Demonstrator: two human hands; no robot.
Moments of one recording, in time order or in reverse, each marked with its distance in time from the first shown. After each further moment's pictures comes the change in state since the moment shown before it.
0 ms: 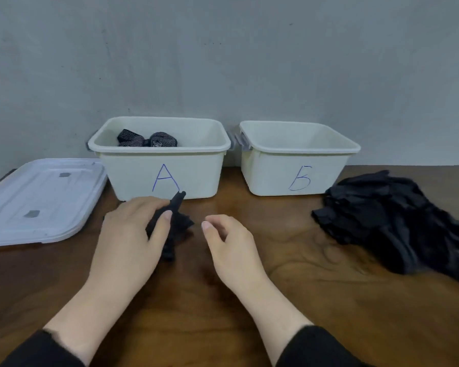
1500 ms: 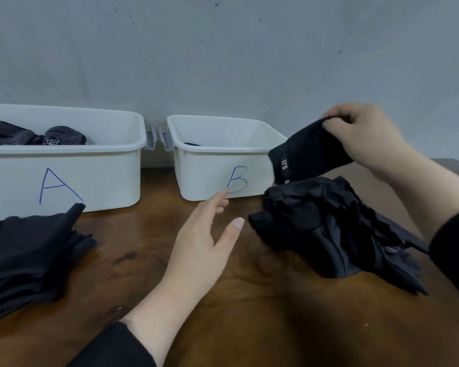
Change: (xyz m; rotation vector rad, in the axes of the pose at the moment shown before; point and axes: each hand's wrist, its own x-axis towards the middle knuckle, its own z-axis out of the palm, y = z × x) left_hand 0.017 0.152 0.160 -0.675 -0.244 0.036; right_hand 0.097 0.019 -0.334 -0.369 0.396 -0.058
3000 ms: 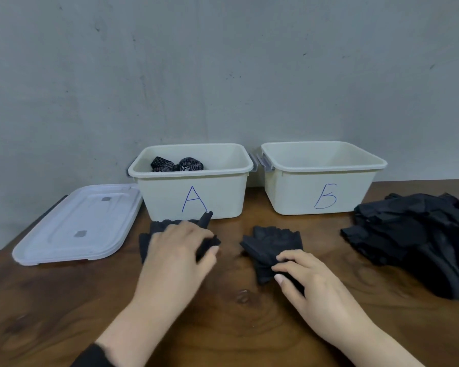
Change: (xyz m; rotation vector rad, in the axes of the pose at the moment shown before) left_hand -0.068 -0.019 -0.198 0.883 0.112 0.071; right_hand -0.218 -0.054 0.179 -0.103 -0.431 -0.393
